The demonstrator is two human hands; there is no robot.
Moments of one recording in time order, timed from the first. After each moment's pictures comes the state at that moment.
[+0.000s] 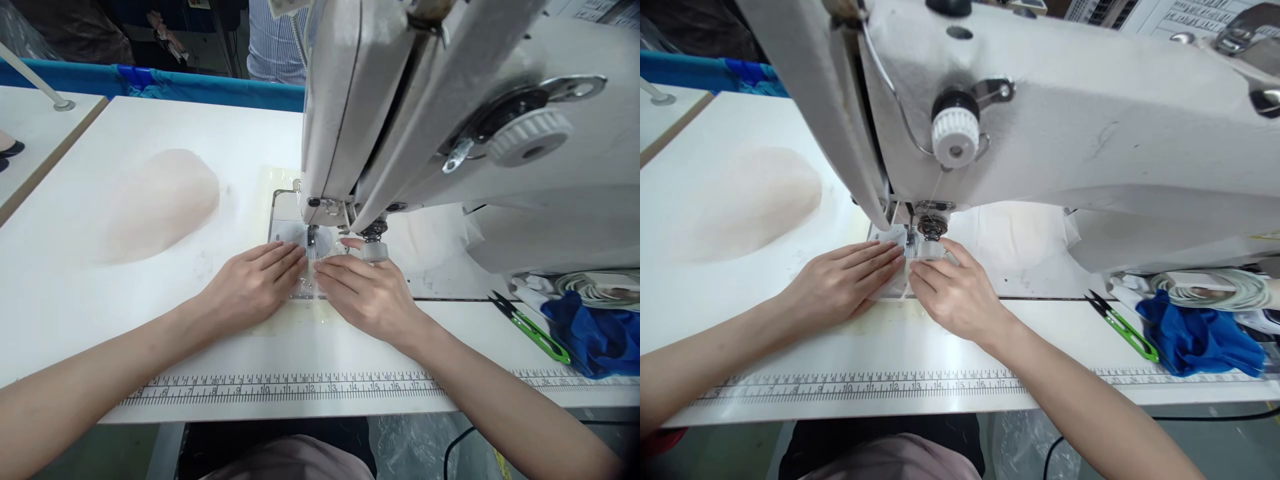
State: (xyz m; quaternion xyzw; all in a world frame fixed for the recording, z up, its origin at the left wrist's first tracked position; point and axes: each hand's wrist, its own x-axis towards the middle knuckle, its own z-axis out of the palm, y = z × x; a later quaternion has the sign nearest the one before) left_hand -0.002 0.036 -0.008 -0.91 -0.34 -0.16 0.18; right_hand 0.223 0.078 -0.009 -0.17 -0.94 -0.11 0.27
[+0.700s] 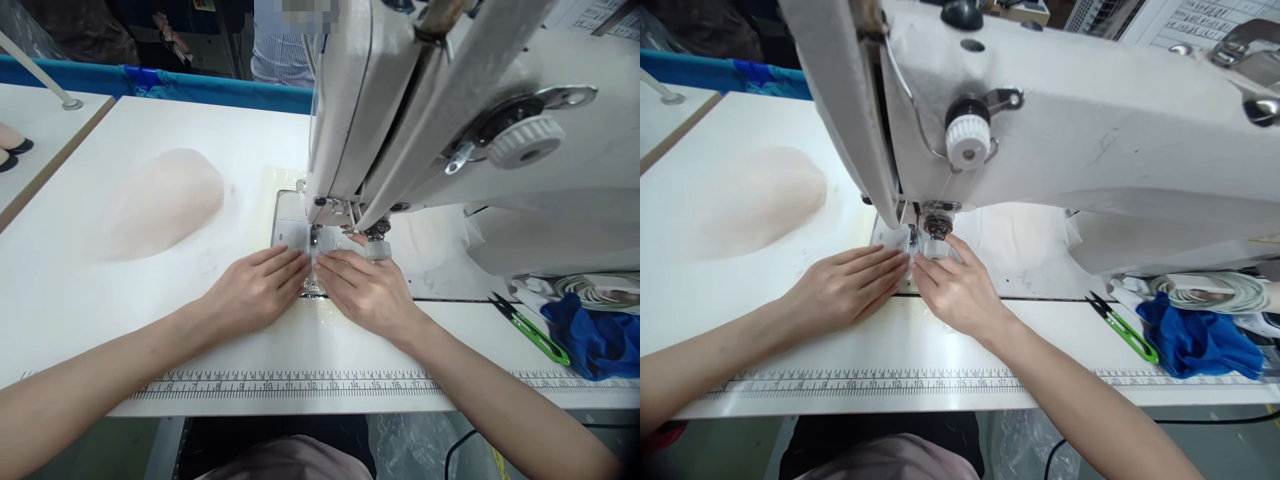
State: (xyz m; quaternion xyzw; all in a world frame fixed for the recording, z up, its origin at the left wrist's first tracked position) left_hand 0.001 0.030 -0.009 -0.90 -0.35 -0.19 0.15; right_hand 0.219 0.079 -0.011 -0.19 -0.94 -0.15 0.25
